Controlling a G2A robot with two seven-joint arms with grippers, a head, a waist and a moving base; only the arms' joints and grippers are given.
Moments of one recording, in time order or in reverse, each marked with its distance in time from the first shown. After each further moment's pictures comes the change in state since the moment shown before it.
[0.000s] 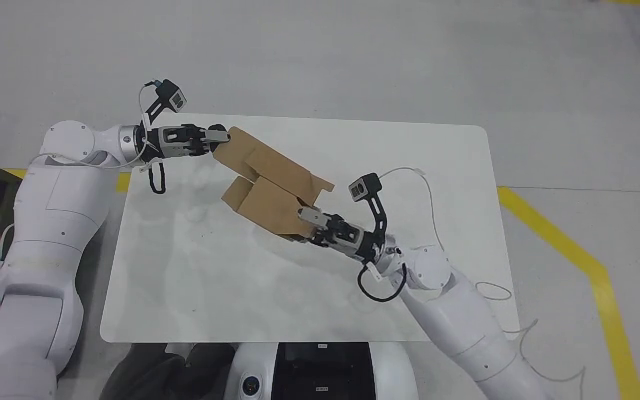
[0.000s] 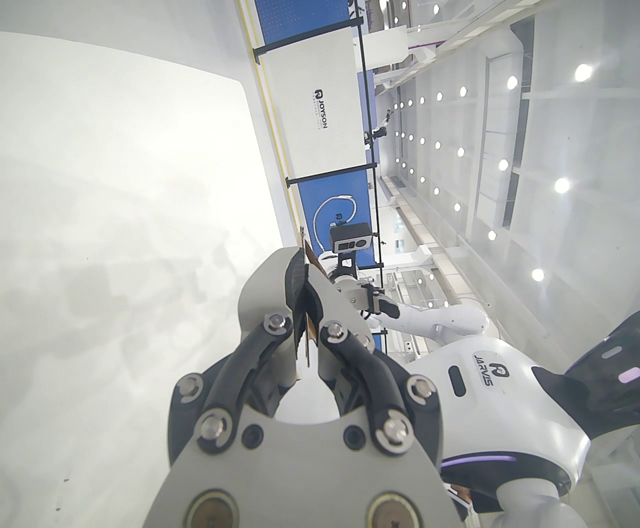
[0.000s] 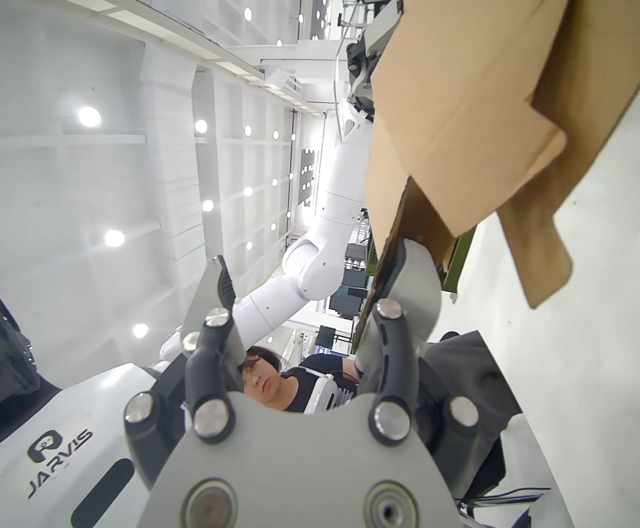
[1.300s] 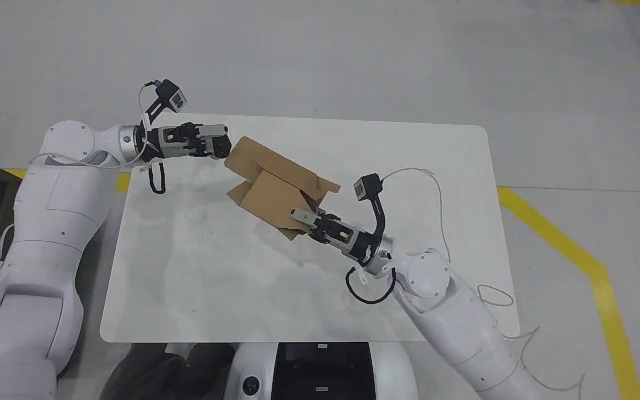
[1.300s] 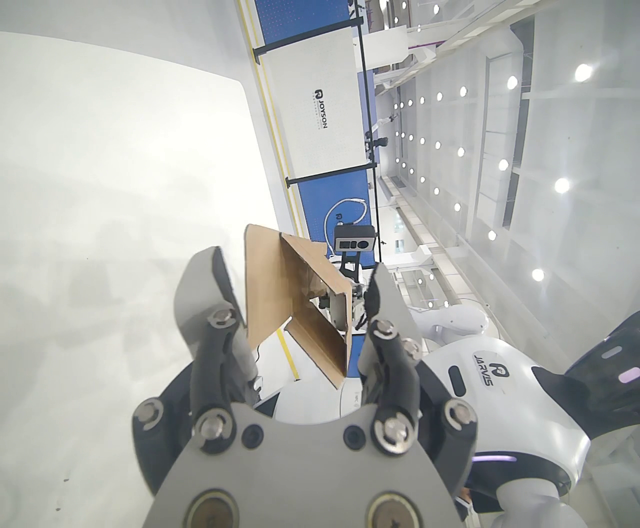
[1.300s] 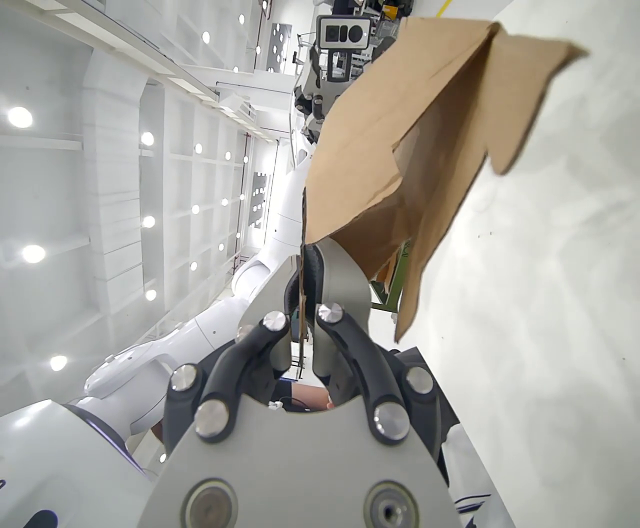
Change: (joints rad) left arm 0.000 0.000 0.000 0.000 0.000 0.000 0.000; right arm -0.043 -0.003 0.026 -0.080 -0.206 0.069 -0.145
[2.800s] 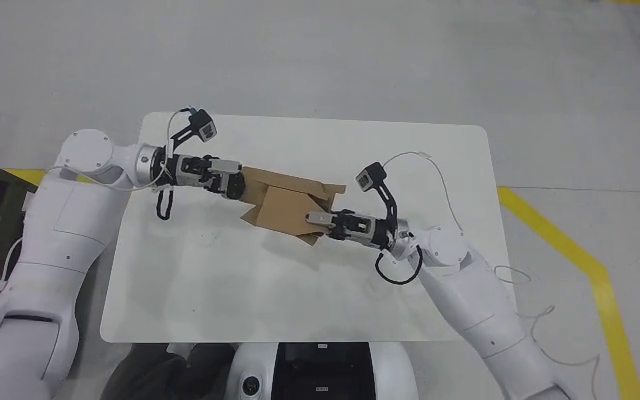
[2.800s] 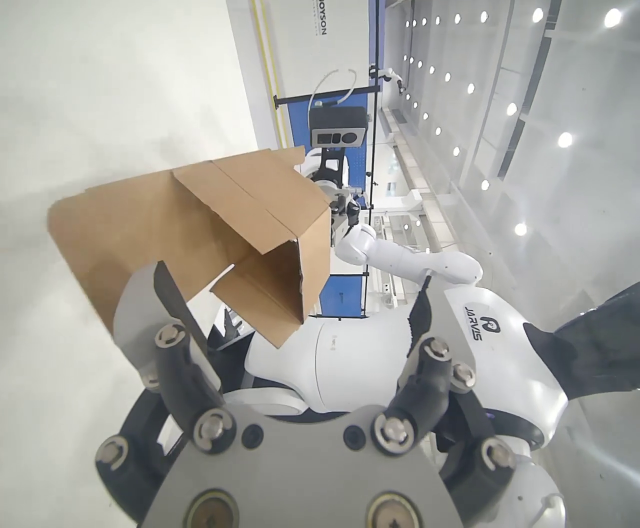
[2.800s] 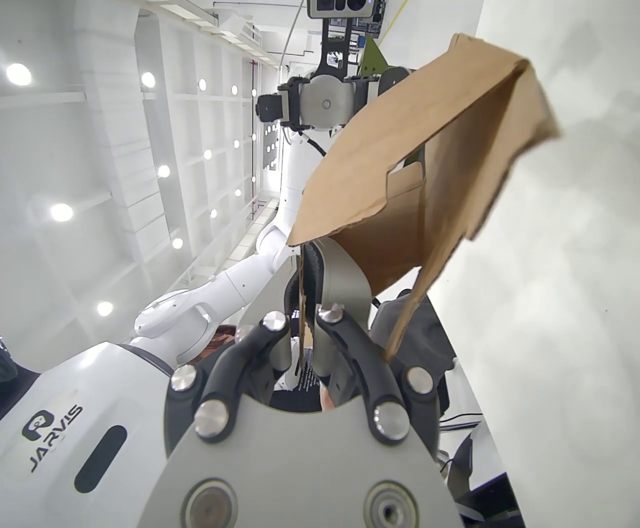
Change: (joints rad) left arm 0.162 0.040 -0.042 -0.311 0.008 0.213 -0.105; right arm 0.137 0.012 0.047 0.203 0.190 -0.037 0.396
